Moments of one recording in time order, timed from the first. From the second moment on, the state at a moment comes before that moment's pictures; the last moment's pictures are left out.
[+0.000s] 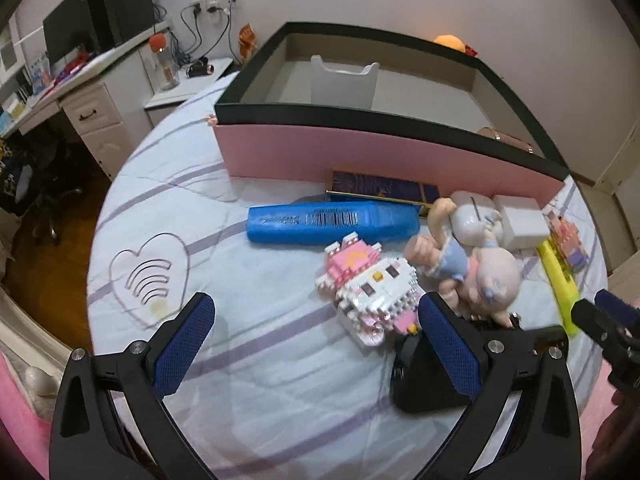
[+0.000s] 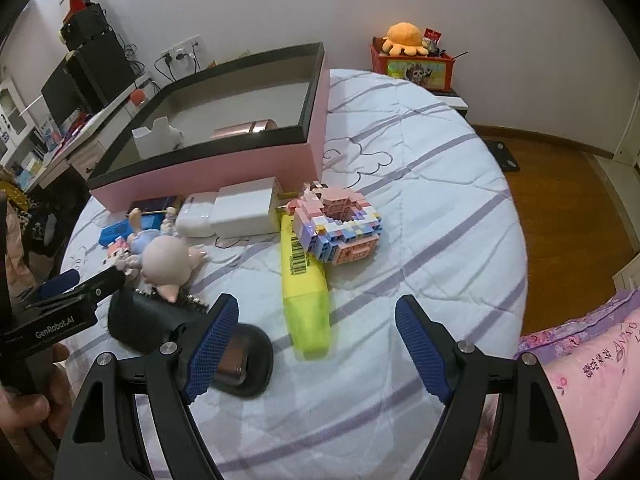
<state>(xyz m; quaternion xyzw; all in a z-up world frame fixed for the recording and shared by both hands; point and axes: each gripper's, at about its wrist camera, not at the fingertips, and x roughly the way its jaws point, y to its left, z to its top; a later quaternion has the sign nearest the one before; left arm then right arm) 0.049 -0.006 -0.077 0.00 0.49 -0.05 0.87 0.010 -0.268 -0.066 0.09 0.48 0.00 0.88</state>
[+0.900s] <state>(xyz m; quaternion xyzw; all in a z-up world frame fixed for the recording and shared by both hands) 0.047 0.014 -0.081 -0.01 0.45 -0.06 0.89 0.017 -0.251 -0.078 0.03 0.48 0.00 0.88</state>
